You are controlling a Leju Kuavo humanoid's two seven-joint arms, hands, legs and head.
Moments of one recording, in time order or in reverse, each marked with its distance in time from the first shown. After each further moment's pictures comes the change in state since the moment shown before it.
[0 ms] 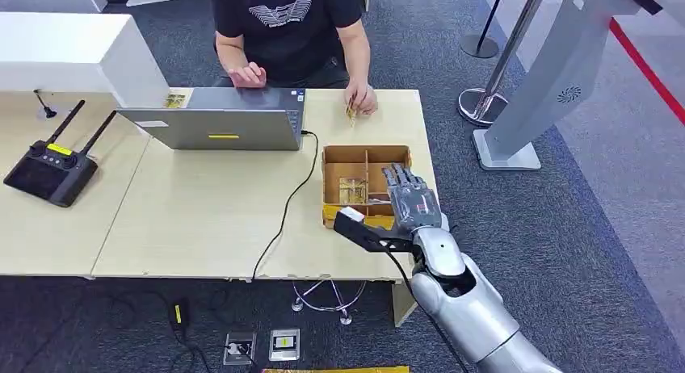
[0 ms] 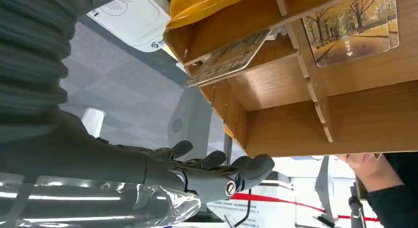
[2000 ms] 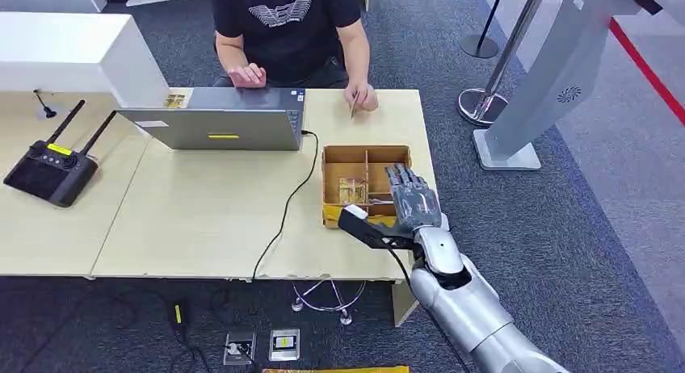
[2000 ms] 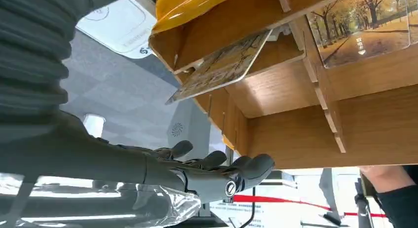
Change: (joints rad) left arm -0.001 0.025 -0.005 0.000 -0.019 -0.007 -0.026; right arm -0.042 0.022 -0.006 0.180 -0.023 -0.147 -0.064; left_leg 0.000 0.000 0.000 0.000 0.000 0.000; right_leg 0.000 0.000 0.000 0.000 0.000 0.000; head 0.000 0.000
